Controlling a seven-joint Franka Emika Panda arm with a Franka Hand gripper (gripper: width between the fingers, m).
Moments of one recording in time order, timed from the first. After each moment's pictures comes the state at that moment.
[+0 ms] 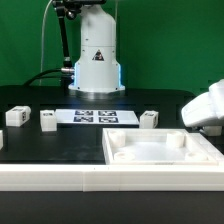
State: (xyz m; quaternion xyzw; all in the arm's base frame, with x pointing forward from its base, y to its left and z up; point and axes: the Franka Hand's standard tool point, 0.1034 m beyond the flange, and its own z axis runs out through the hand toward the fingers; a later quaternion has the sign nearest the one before) arm 0.422 0.222 0.005 0.89 0.13 -0.42 0.09
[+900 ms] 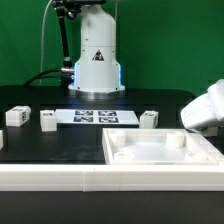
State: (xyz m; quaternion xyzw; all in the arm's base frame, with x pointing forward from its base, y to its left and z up) arm 0.429 0.211 0.014 0.90 0.16 -0.41 0.06
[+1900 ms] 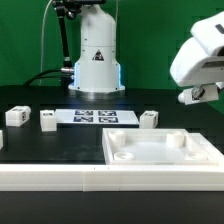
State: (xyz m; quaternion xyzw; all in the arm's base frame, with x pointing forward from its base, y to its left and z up) arm 0.488 0.166 0.096 0.95 0.20 -0.23 0.01
